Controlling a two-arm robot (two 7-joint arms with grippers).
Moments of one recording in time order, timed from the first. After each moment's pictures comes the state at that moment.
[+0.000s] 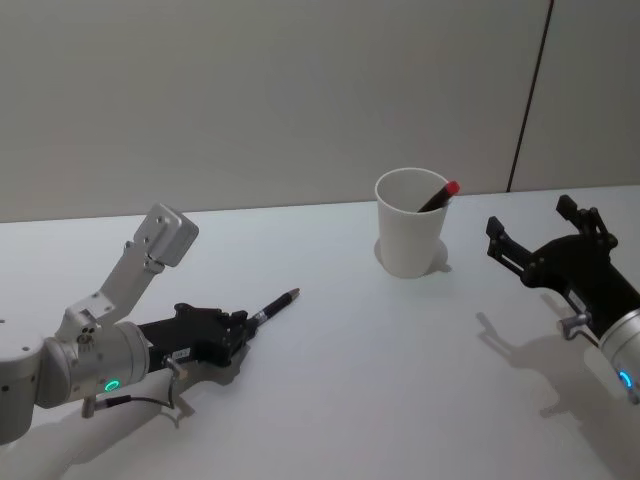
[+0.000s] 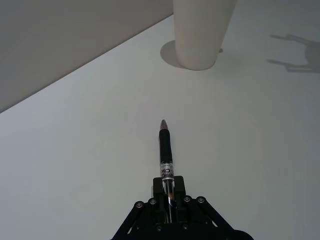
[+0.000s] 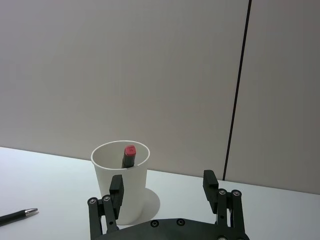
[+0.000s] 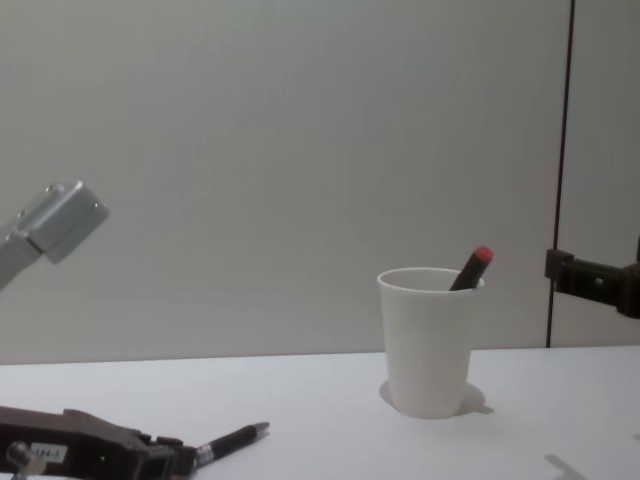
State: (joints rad) left arm -0.26 0.57 0.35 -1.50 -0.39 0.43 -0.56; right arm -0.01 0.34 -0.23 -1.77 0.29 0.03 0.07
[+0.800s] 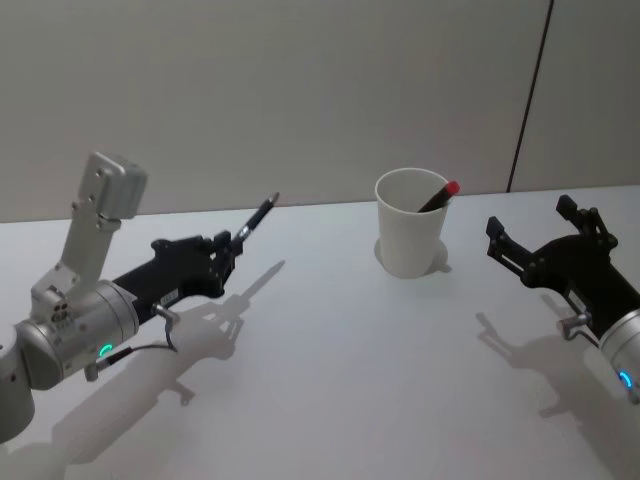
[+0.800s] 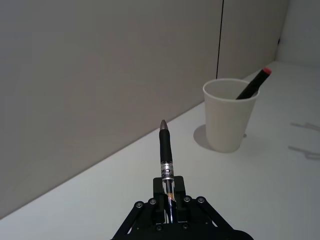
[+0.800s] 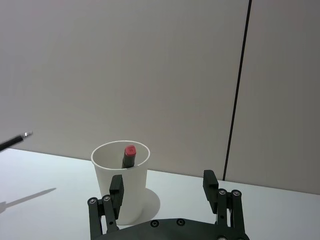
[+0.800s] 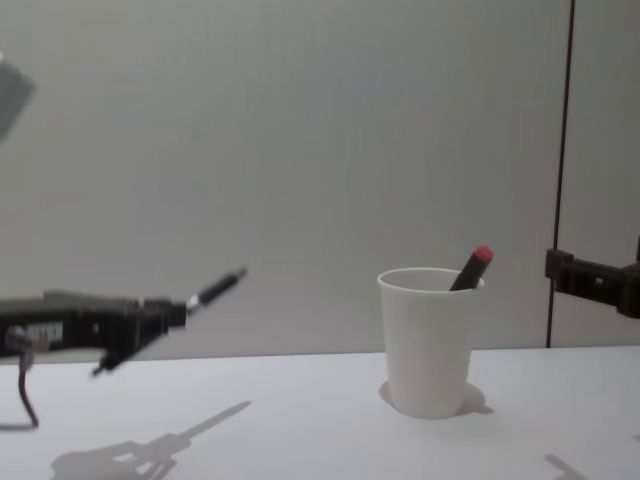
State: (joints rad) left arm -0.21 0.58 0.30 -1.60 -0.53 0.23 -0.36; right arm -0.01 0.34 -0.23 -1.77 0.29 0.03 0.07
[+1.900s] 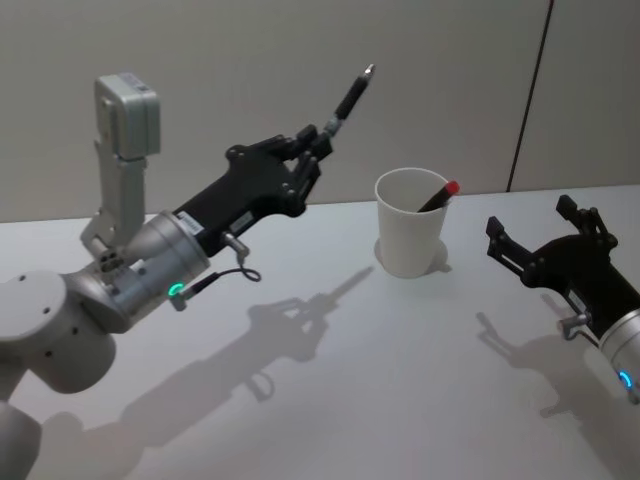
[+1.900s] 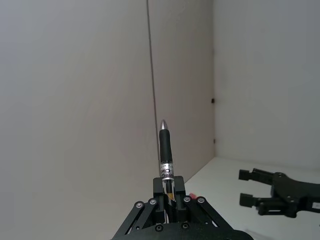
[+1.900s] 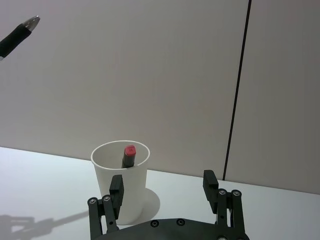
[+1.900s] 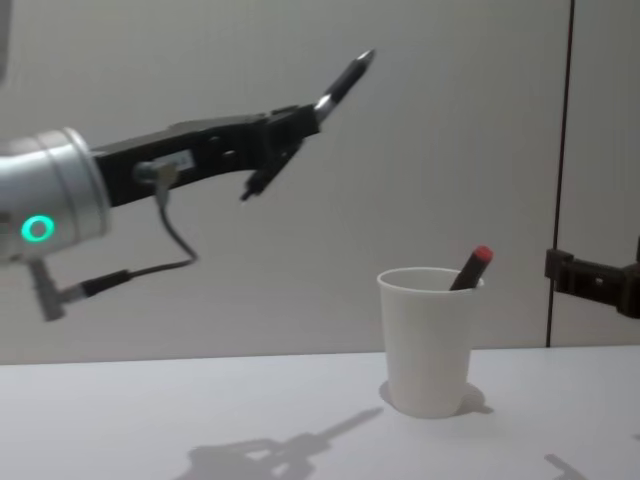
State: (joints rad) left arm -0.32 0.43 0.34 -1.60 -0.60 -0.02 -0.50; right arm -0.01 0.34 -0.23 -1.77 0.29 0.03 0.07
